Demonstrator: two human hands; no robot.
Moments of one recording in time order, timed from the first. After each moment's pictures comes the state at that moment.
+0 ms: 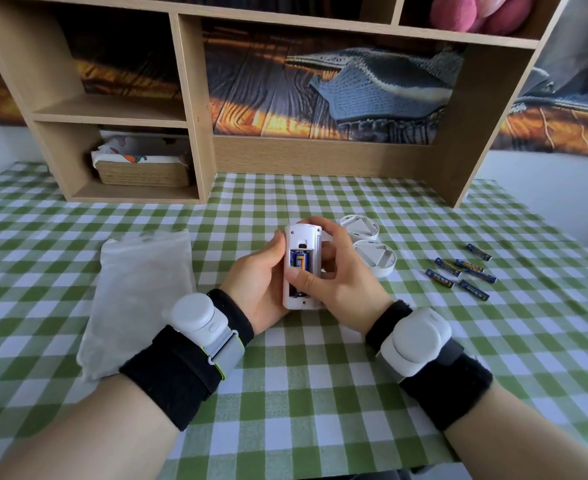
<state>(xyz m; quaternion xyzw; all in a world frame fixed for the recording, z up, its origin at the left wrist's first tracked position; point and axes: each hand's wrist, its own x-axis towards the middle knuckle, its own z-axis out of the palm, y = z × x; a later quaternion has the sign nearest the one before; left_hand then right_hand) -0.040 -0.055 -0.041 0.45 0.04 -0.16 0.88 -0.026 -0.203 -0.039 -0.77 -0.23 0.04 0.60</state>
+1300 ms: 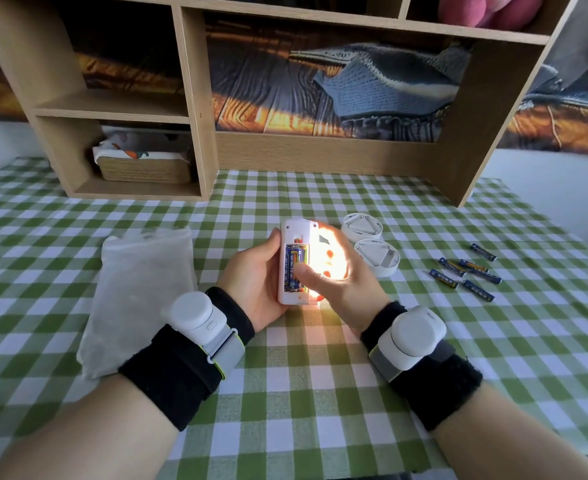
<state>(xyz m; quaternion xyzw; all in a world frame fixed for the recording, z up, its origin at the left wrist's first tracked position) -0.040 -0.052 -0.039 0.43 0.07 -0.15 0.89 -0.020 -0.202 -0.051 -0.75 -0.22 0.04 0.62</state>
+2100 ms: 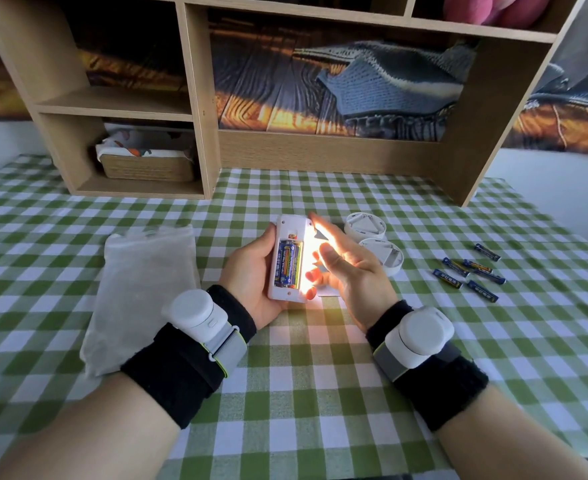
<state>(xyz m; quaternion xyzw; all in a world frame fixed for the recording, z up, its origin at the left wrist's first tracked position) -0.044 -0.053 -0.032 0.44 0.08 -0.12 0.89 -0.020 -0.204 -0.047 -0.73 -0.20 0.06 0.65</state>
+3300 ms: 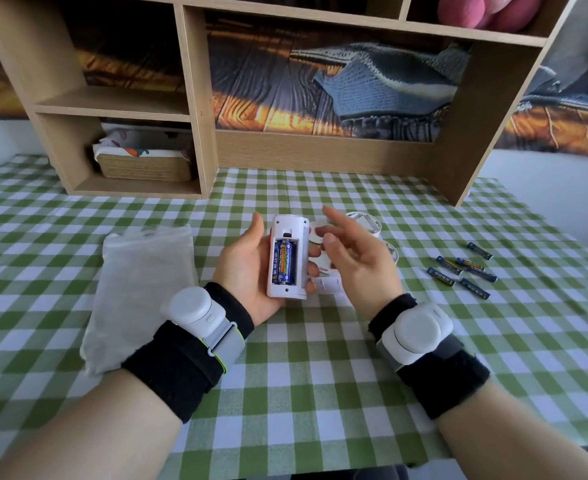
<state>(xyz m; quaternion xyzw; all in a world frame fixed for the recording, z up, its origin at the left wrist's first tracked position) -0.041 -0.051 -0.034 0.39 0.03 -0.14 0.91 -0.019 -0.210 -0.036 -0.78 -0.17 -0.09 0.59</state>
